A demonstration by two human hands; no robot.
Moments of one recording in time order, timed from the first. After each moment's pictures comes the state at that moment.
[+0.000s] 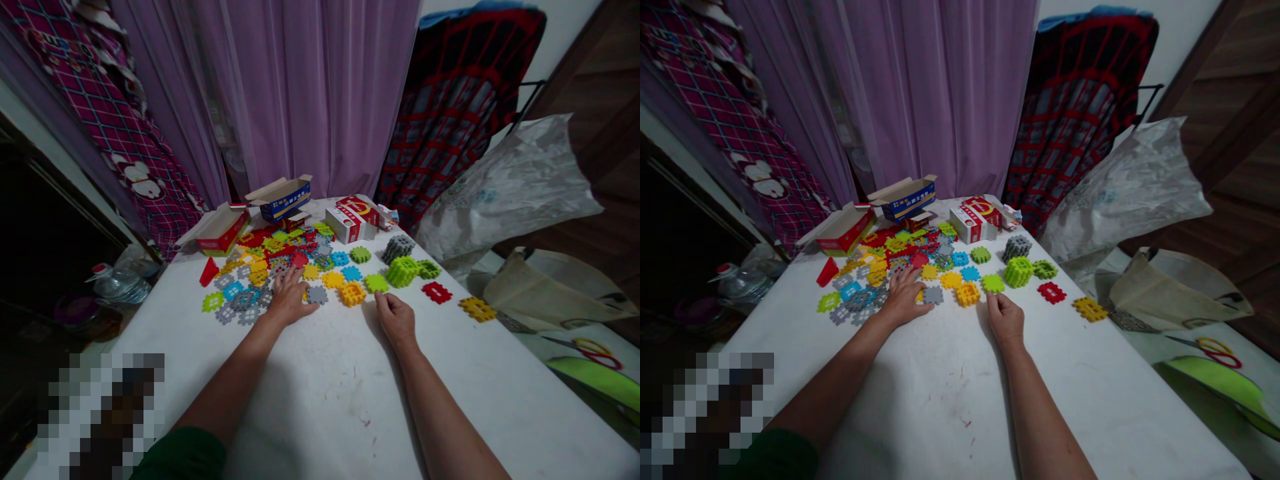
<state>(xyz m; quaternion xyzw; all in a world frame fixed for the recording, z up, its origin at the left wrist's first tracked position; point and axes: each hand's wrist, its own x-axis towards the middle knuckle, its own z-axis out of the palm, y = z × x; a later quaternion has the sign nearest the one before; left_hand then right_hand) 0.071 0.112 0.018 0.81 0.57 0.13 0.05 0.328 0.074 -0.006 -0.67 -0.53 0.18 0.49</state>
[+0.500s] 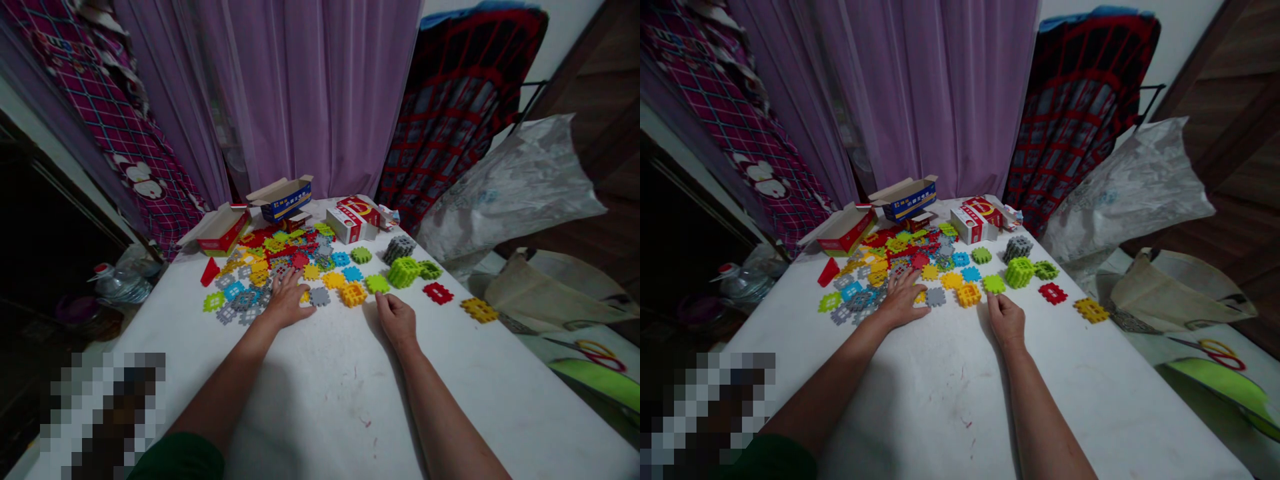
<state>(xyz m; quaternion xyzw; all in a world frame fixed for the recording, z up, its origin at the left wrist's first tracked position) 0.062 0.108 0.019 0.82 0.56 0.10 0.07 0.329 0.073 -0.004 -0.67 -0.53 0.18 0.48</state>
